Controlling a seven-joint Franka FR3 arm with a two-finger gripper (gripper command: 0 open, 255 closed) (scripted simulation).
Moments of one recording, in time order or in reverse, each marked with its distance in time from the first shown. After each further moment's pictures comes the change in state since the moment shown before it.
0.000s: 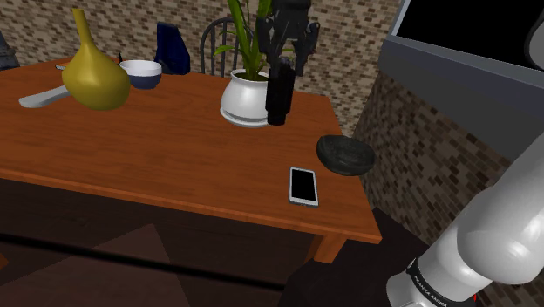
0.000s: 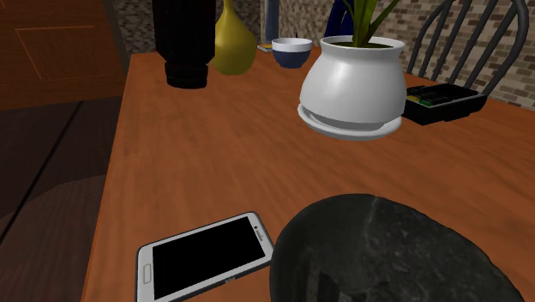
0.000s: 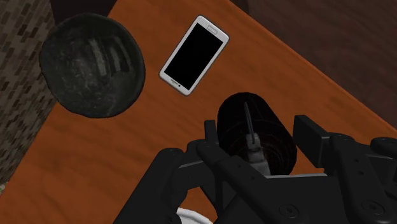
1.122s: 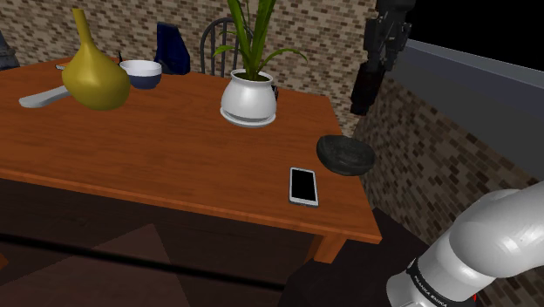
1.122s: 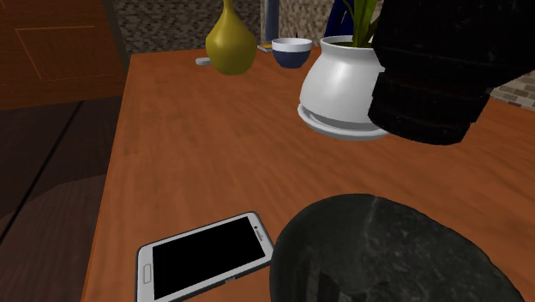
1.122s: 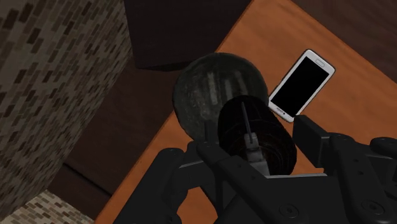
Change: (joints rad) arm -0.151 -0.399 -0.289 -0.329 -0.039 -0.077 -0.456
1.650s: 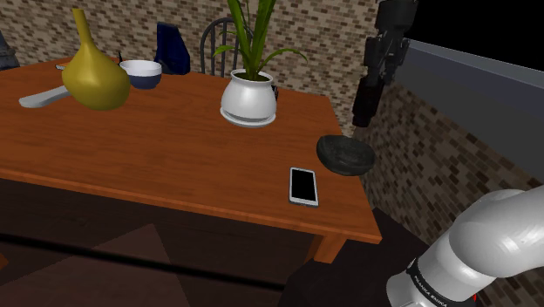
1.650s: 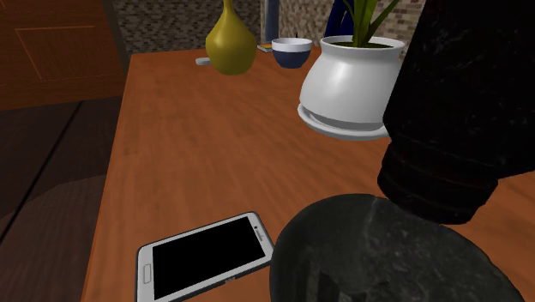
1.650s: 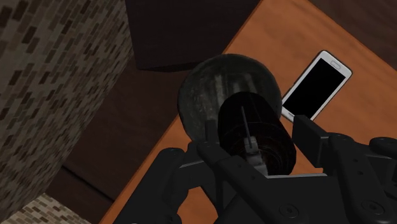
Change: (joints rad) arm -0.005 -0.055 -0.020 -0.134 -0.009 0.078 -0.032
